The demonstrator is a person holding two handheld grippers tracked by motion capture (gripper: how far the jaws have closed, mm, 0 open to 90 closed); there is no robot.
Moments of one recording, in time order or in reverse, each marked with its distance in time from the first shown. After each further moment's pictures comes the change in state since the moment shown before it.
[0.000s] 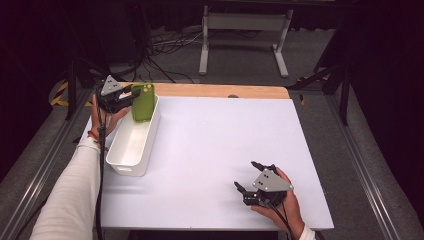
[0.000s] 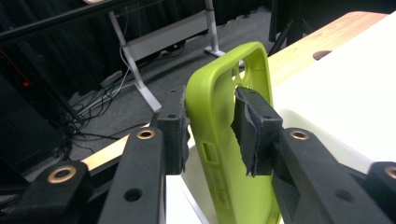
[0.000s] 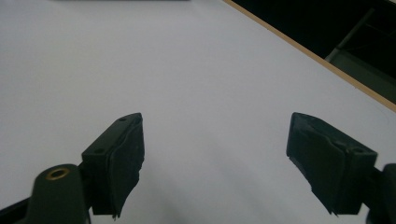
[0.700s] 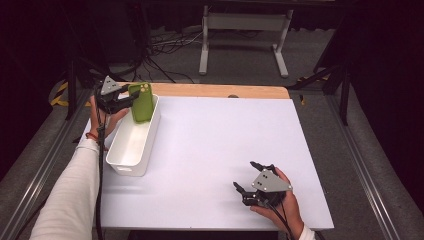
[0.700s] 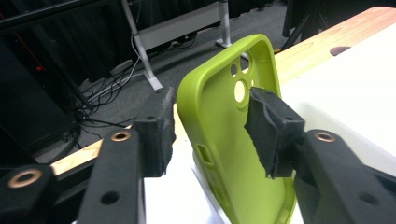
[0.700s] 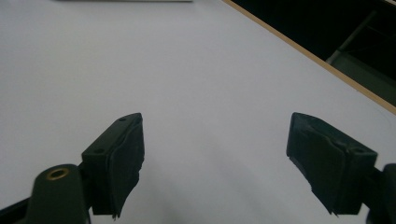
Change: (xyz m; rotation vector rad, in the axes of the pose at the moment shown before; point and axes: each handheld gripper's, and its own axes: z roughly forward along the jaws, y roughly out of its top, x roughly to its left) left arm 0.002 -0.002 -0.003 0.018 0.040 -0.042; right arm 0.002 0.003 0.001 -0.002 0.005 -0.018
